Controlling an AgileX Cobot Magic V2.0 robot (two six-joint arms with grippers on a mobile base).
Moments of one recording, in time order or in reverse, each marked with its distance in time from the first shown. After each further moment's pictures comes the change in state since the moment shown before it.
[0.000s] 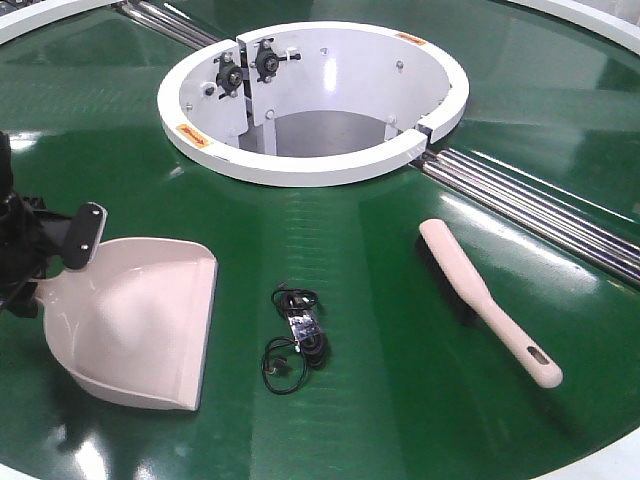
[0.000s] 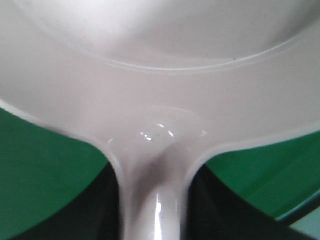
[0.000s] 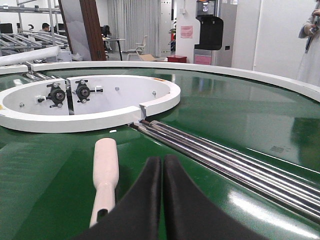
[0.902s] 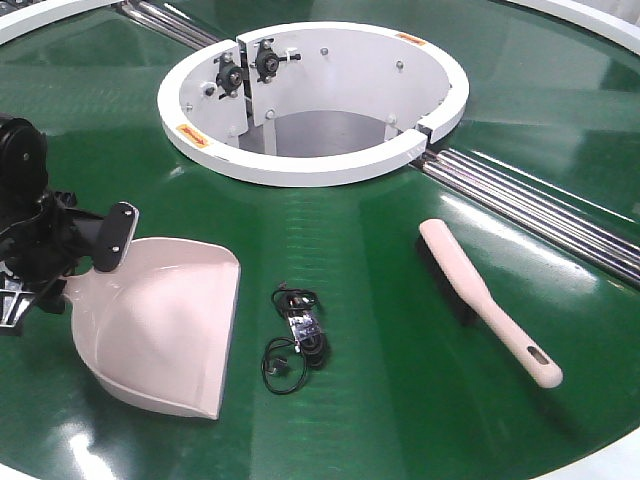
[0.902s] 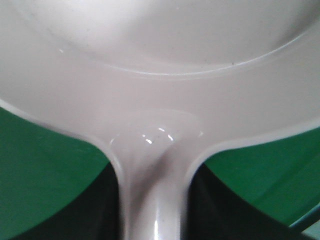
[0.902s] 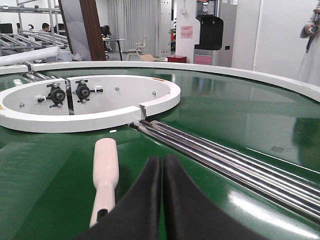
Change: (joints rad) left arm -0.107 -0.001 -0.003 0.016 0.007 -0.039; right arm 0.000 0.000 0.000 0.000 0.000 0.000
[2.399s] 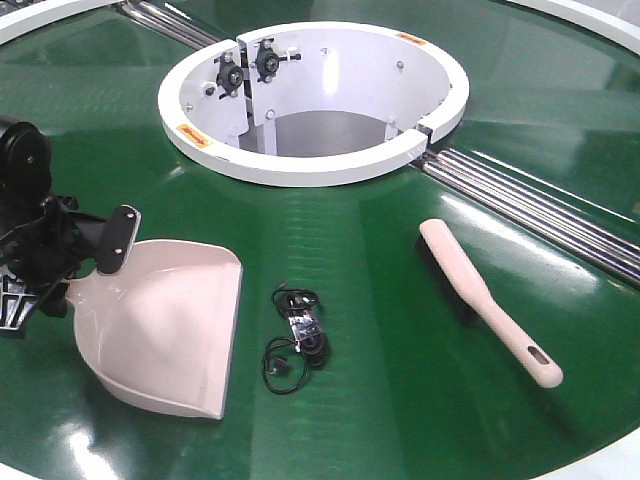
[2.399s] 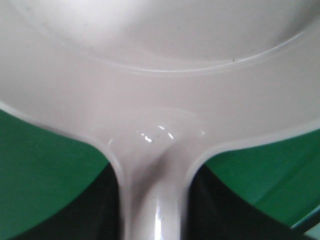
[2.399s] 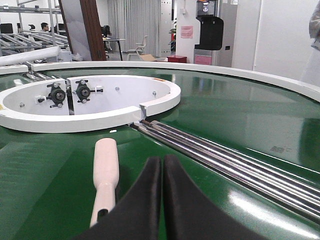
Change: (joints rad) left arm 0.000 0.012 0.000 -0.001 0.003 -0.013; right arm 0.000 0.000 0.000 0.000 0.000 0.000
